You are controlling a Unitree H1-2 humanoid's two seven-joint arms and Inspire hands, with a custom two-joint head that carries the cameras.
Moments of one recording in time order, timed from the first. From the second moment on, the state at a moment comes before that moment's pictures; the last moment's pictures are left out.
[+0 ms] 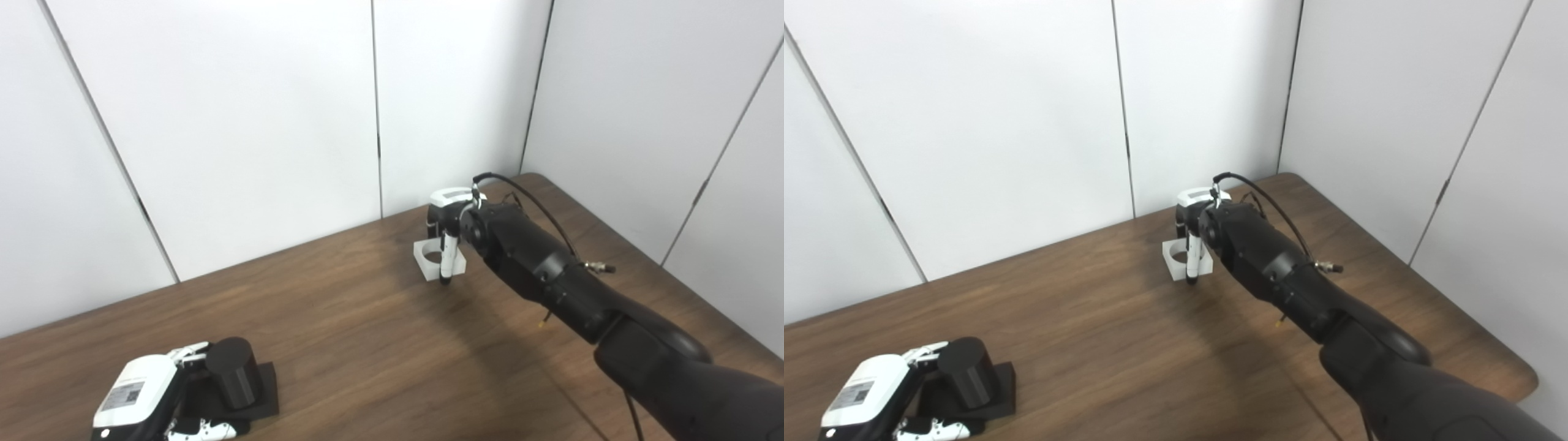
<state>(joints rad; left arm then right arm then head) -0.40 0.43 -0.55 0.23 0.71 -0.09 -0.02 -0.69 -0.59 0.37 0.39 -0.89 0.42 0.56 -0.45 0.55</state>
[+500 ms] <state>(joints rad) -0.40 0.42 -0.55 0.22 0.71 -0.08 -0.02 -0.61 -0.61 0.32 0.14 -0.73 0.33 0.56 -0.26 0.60</state>
